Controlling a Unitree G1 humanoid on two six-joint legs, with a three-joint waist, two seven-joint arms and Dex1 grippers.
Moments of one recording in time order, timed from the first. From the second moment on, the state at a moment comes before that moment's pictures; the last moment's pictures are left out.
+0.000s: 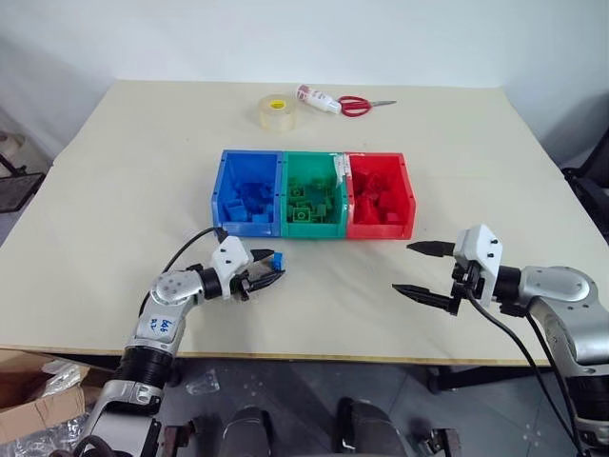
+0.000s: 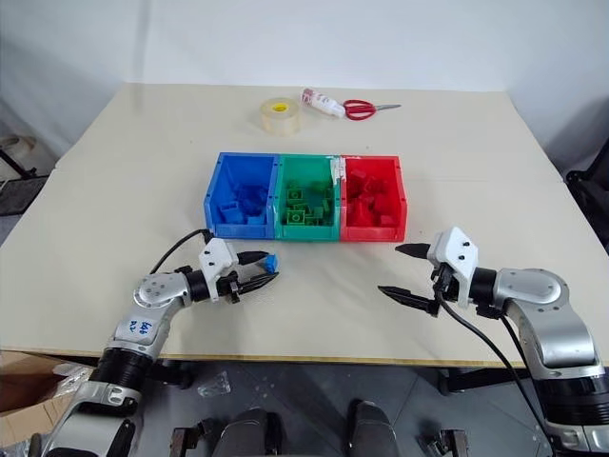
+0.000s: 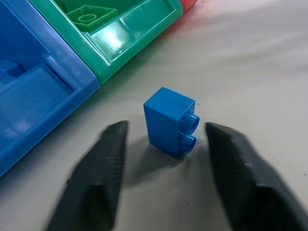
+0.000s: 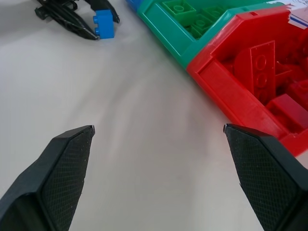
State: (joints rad) left arm -0.43 0.43 -0.07 0.35 -0.14 -0.10 -0.85; right arm -0.24 -0.77 -0.10 -0.12 0.38 0.28 1.08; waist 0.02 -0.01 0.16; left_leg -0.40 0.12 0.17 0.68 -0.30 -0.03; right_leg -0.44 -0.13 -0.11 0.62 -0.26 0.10
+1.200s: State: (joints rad) left arm -0.77 0.46 0.09 0.48 -0.21 0.08 -0.75; right arm -0.26 -0.77 -0.11 -0.11 0.38 0.28 1.08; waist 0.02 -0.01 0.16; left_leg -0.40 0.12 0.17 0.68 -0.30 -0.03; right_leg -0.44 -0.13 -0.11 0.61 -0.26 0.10
